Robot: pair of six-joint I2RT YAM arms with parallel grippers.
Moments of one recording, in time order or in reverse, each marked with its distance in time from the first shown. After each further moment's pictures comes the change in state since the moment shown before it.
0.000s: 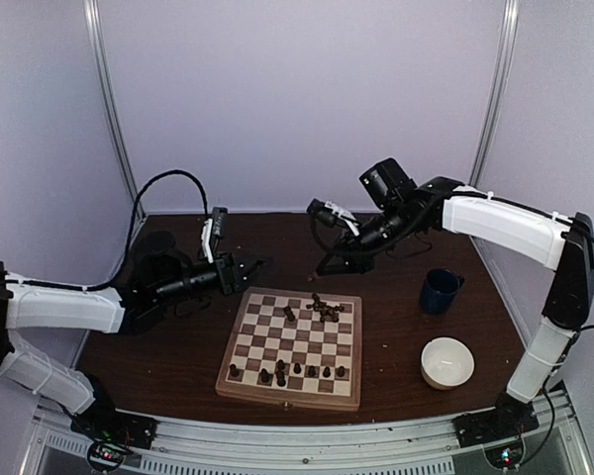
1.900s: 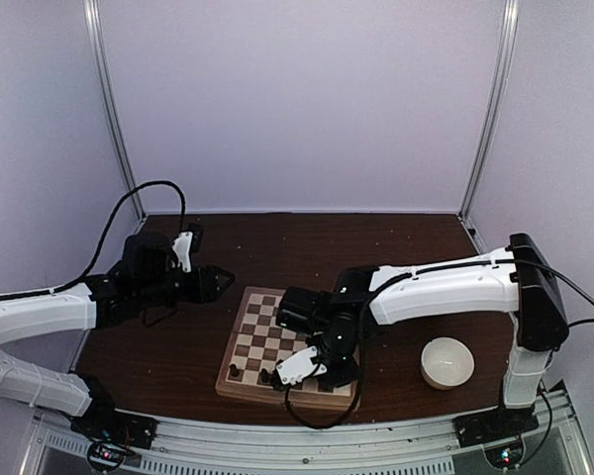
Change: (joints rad) left arm 0.103 -0.240 0.024 -0.723 -0.299 0.177; right arm 0.527 0.178 -0.087 -0.309 0.691 -0.489
